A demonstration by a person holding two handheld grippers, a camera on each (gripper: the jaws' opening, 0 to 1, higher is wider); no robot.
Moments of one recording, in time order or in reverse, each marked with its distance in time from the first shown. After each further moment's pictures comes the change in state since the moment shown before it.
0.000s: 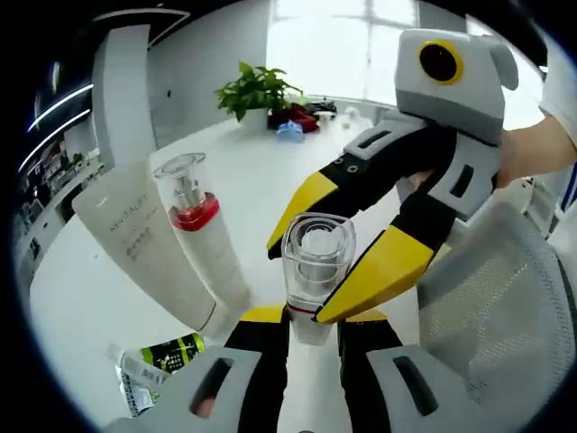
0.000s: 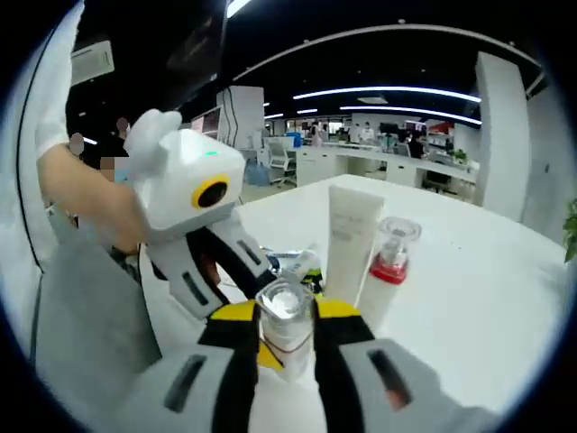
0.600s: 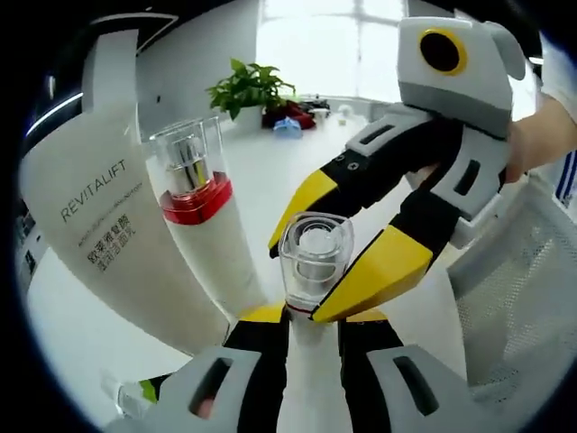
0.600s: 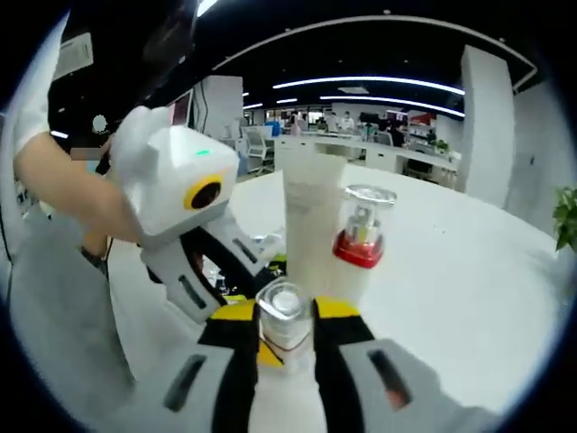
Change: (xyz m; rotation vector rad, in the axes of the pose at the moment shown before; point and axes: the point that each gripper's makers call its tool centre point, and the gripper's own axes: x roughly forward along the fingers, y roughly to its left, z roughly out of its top) left arm 0.035 0.034 -0.004 0.046 -0.022 -0.036; right arm 0.020 -0.042 -0.018 0.028 0.042 -0.092
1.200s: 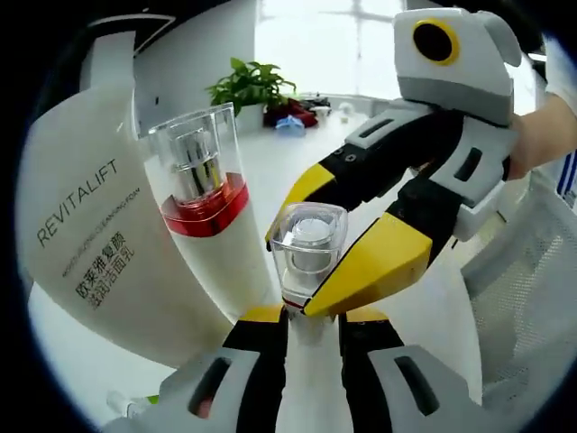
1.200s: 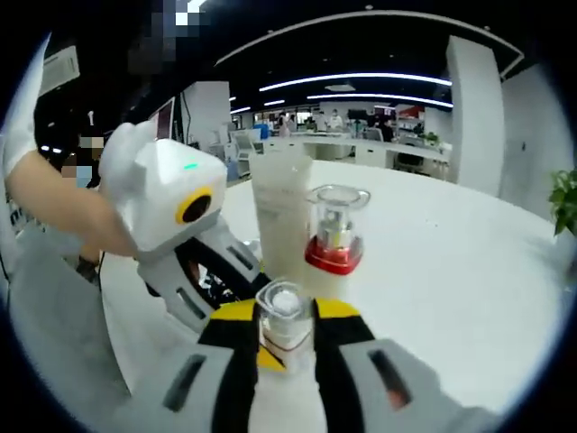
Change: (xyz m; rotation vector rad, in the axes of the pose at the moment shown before) left arm 0.010 0.010 0.005 0.013 0.010 0.010; right arm 0.005 -0.016 0.002 0.055 -0.007 -0.030
